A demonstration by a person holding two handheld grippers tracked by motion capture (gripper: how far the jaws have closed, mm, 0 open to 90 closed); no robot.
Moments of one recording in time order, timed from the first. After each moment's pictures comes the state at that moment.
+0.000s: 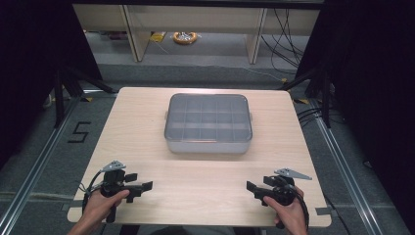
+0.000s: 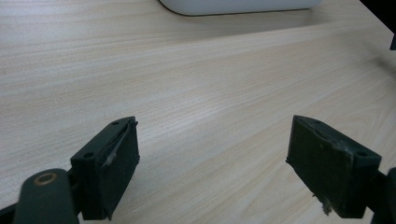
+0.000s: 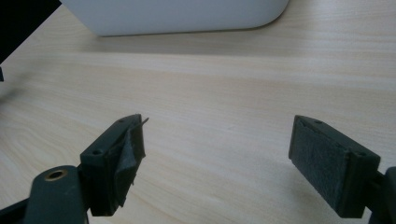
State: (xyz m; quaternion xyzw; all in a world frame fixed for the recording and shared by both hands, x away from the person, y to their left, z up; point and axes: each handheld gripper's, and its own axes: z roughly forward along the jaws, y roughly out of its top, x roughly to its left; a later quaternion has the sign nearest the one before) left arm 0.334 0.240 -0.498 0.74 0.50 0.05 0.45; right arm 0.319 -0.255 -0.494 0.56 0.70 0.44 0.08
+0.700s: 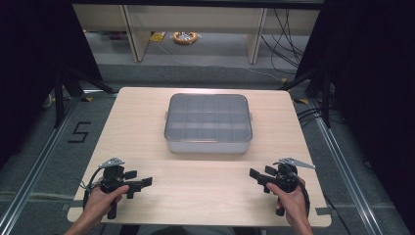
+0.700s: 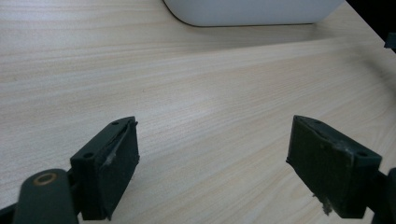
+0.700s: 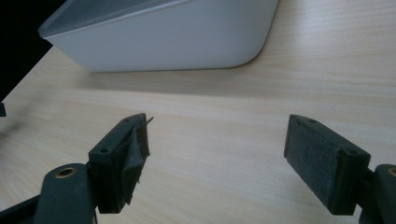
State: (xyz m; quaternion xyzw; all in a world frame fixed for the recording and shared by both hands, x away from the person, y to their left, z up) left arm 0.343 0.243 -0.496 0.72 0.52 0.04 0.46; right arm 0.353 -0.268 -0.489 0.56 0.68 0.46 0.09
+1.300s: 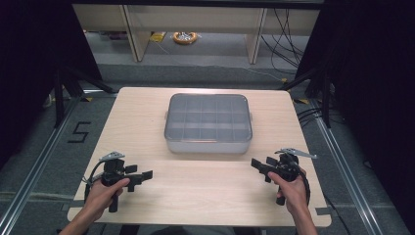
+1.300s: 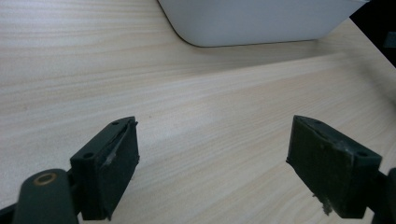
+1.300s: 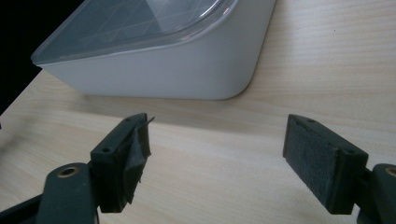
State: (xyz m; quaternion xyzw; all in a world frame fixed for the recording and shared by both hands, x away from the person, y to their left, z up) left arm 0.361 0.242 -0.489 0.72 0.52 0.04 0.46; right arm 0.377 -0.273 -0.476 0.57 0.67 0.47 0.09
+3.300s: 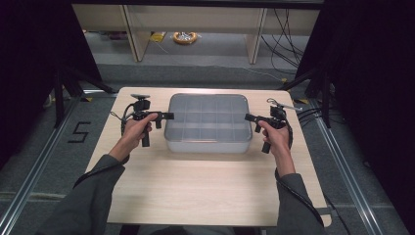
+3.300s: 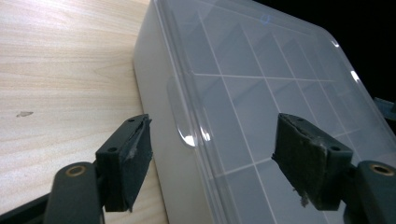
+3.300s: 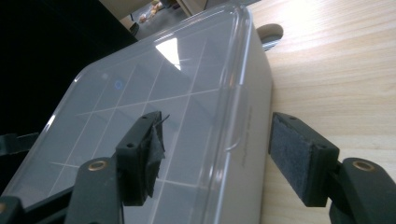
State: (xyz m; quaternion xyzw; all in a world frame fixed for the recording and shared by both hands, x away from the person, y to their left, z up) left arm 0.551 0.191 -0.450 0.66 0.59 0.01 0.46; right arm 0.527 -0.256 -0.448 0.64 0.60 0.48 0.03
